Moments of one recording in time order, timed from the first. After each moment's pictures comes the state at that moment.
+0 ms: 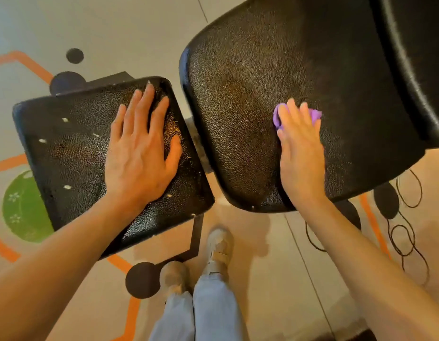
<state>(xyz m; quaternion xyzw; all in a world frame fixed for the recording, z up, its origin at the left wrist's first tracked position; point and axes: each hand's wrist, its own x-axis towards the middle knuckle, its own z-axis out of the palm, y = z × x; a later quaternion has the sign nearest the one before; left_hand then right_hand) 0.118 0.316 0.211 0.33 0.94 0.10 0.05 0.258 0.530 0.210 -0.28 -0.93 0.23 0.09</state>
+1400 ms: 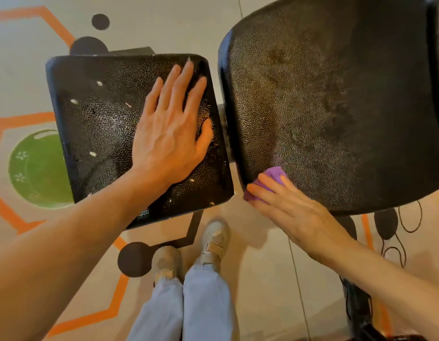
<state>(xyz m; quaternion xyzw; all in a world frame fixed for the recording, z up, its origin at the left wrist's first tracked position) 0.118 0.316 0.208 0.33 0.94 0.10 0.03 0.314 0.511 0.214 0.17 -0.97 0.15 -0.10</state>
